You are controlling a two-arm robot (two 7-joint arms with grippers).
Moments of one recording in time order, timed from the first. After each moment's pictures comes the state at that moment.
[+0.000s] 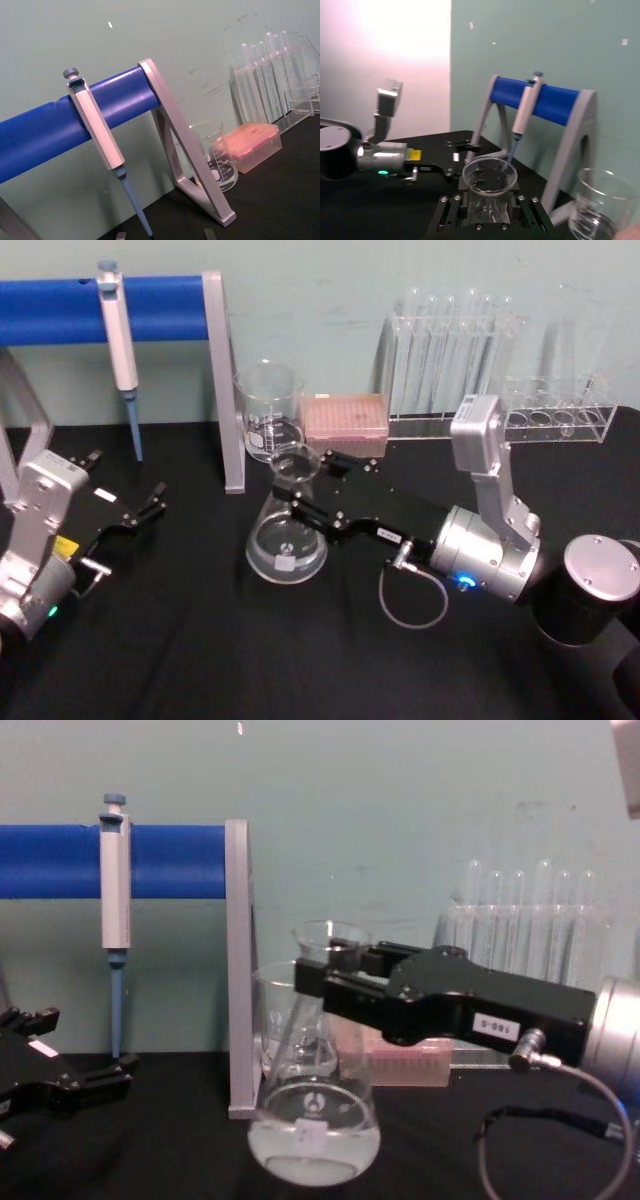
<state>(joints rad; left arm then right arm) -0.20 0.60 0.45 -1.41 -0.25 -0.12 0.03 0.34 0.39 -0.53 -1.47 0.47 -0.11 0.62</state>
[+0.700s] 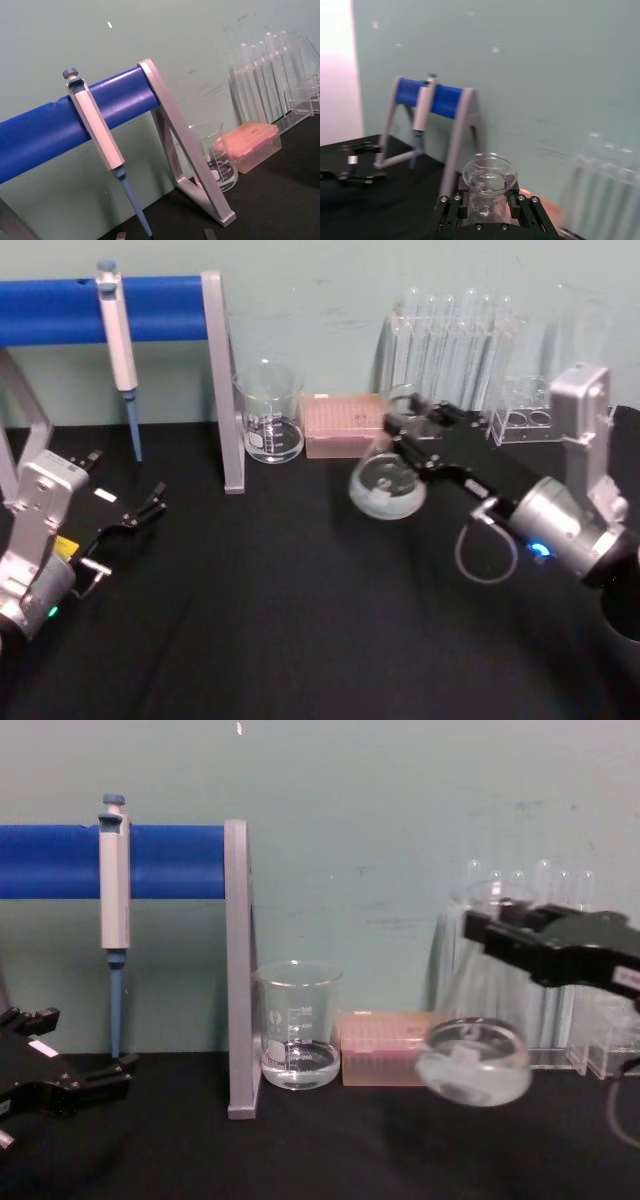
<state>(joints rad) -0.20 0.60 0.45 -1.41 -0.25 -0.12 0.03 0.26 0.42 -0.36 -1.50 0.43 -0.11 0.41</state>
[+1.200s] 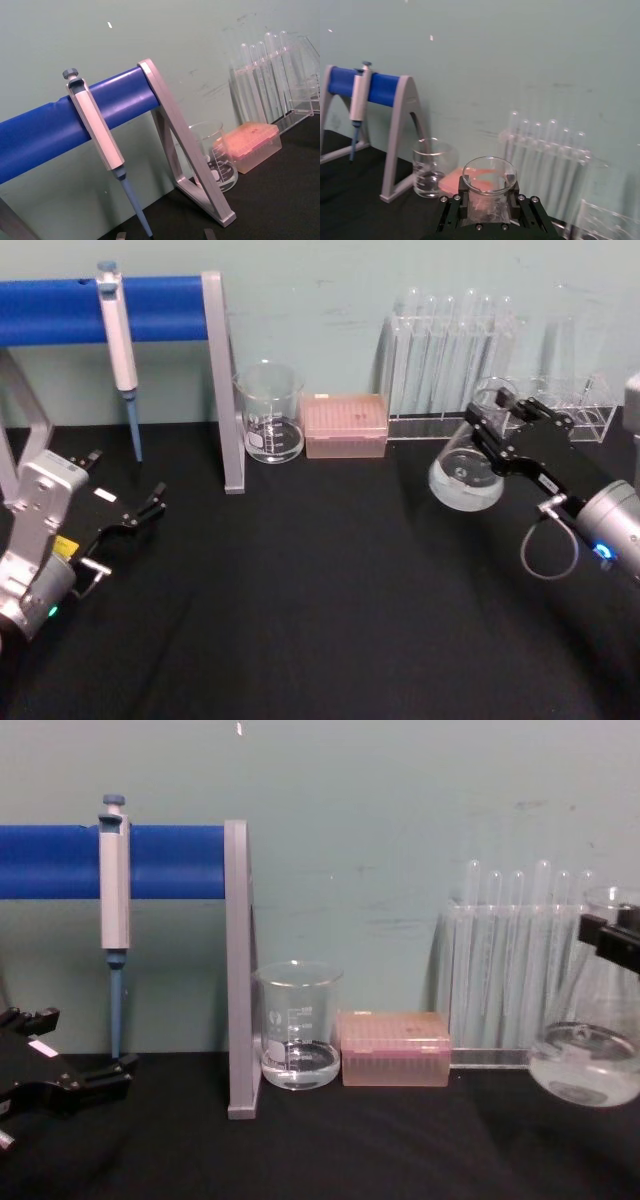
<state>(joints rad) -0.20 0.60 0.45 -1.41 -0.25 -0.12 0.03 0.17 0.45 -0.22 -1.56 0.40 -0.08 0.30</state>
